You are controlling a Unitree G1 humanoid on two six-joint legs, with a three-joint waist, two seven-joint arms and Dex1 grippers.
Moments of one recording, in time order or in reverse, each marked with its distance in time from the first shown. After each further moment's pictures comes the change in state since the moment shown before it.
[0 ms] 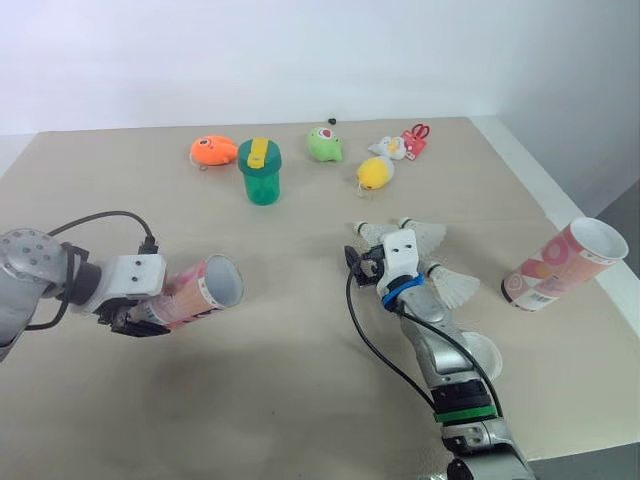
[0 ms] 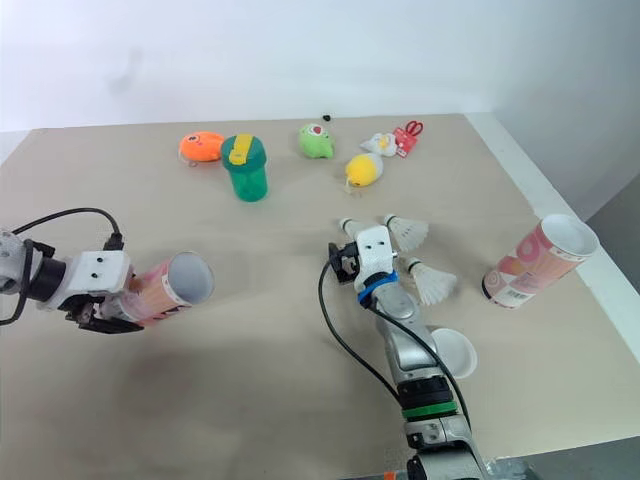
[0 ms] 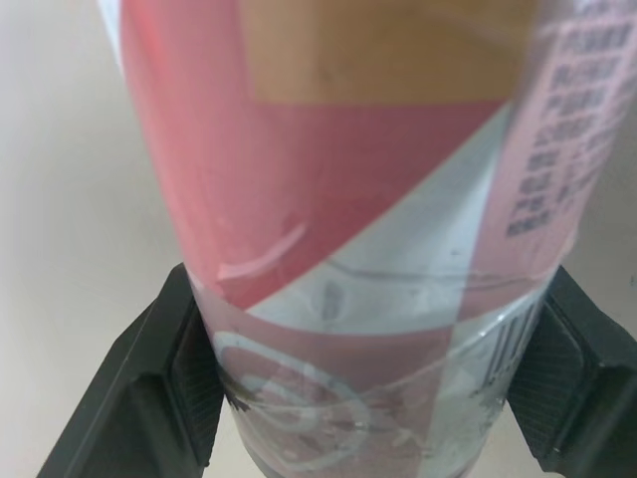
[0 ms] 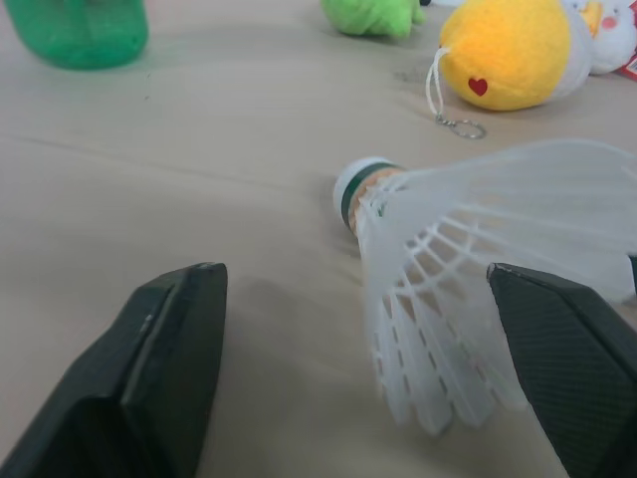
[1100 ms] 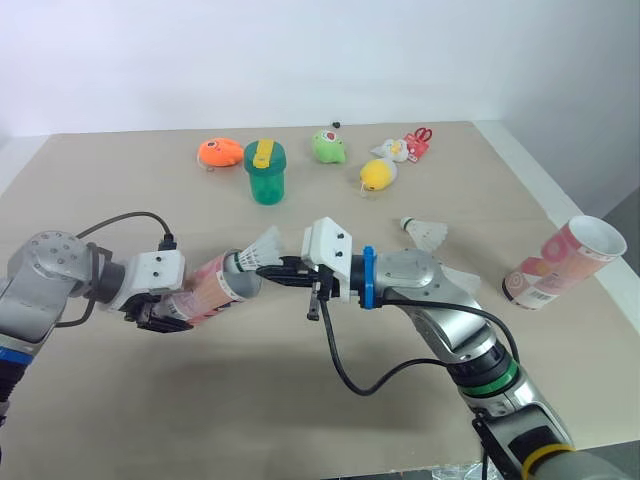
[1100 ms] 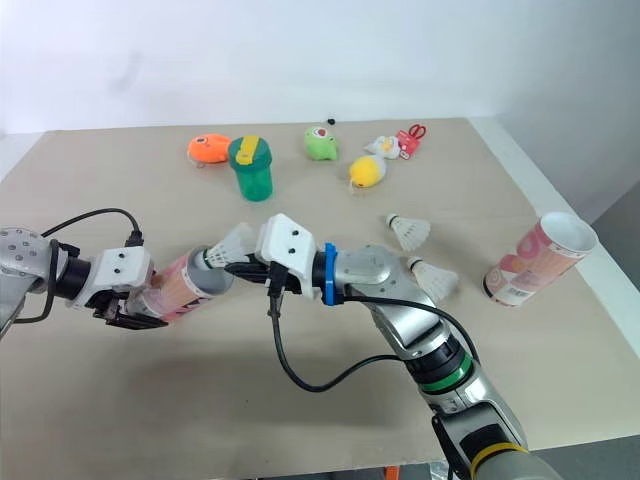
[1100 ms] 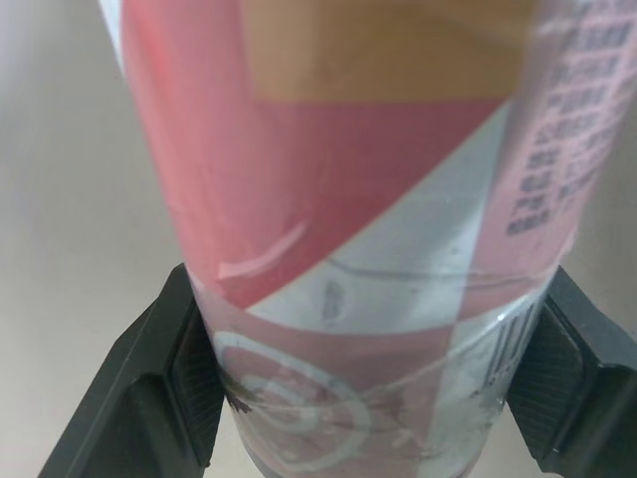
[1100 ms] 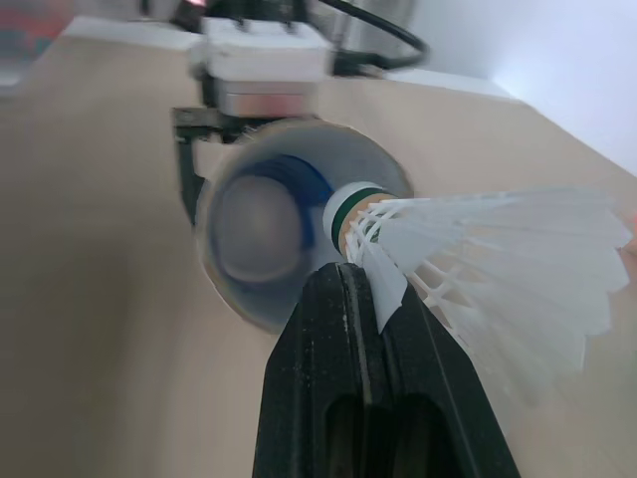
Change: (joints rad) left arm -0.032 -0.095 -0.009 -0.009 0.005 0.059 -0.001; right arm -0.233 -0.217 0.359 -0.409 0.230 0.216 0.699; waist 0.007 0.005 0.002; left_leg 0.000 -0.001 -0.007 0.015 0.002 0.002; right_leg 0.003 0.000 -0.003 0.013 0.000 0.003
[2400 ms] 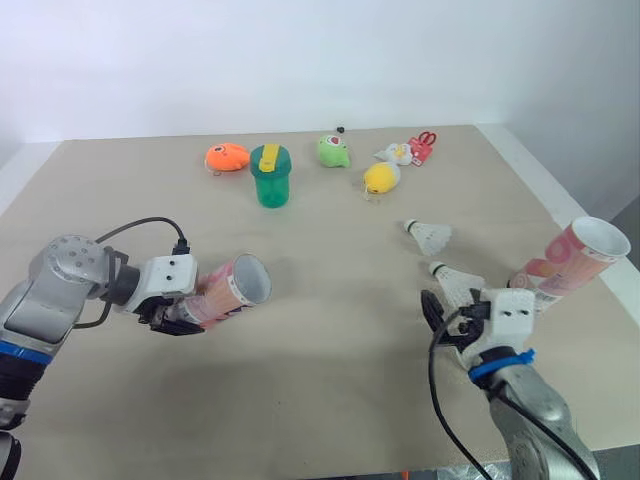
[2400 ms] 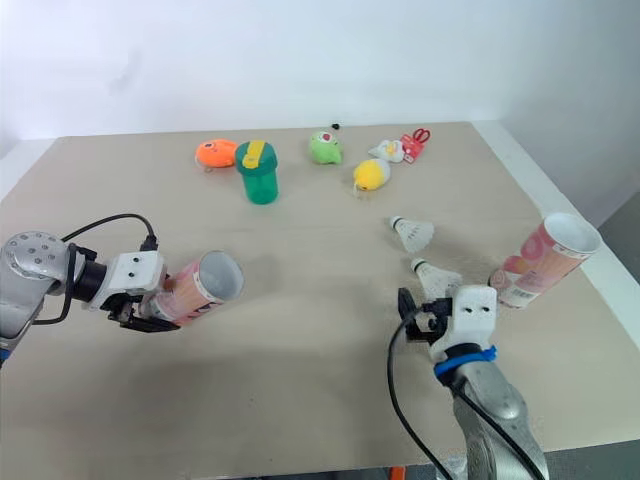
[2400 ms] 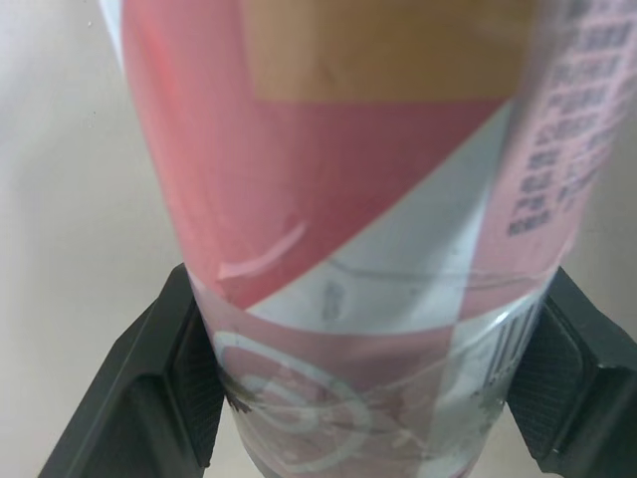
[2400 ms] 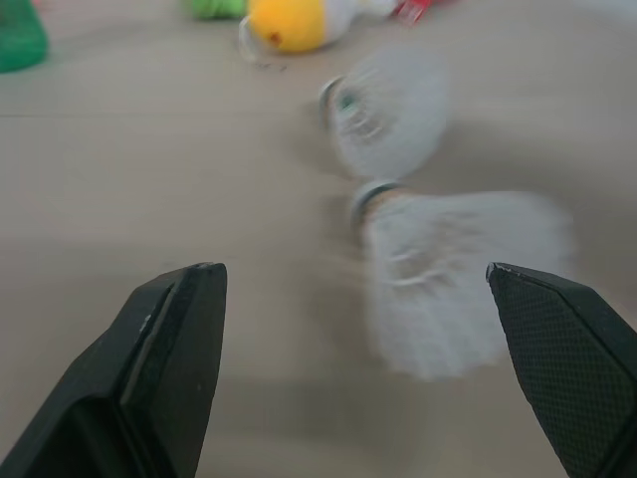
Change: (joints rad) left arm -0.005 -0.065 -0.012 0.004 0.027 -0.007 -0.010; right arm 0.772 0.155 -0.624 -0.346 -0.028 0.170 -0.664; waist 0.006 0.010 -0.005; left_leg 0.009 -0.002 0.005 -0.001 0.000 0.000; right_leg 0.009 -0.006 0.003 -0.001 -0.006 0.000
